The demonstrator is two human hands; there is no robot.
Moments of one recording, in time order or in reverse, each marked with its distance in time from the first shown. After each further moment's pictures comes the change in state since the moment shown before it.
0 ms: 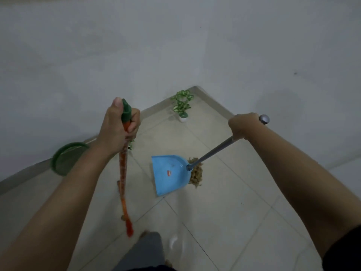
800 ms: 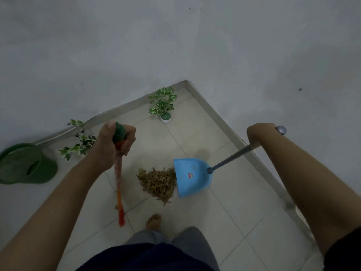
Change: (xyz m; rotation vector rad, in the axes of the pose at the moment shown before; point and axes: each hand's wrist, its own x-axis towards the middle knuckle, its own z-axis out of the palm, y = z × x) left_hand 0.239 -0.077 0.175 -0.032 -0.024 -0.140; right_hand 0.264 0.256 0.060 -0.061 -0.274 0.084
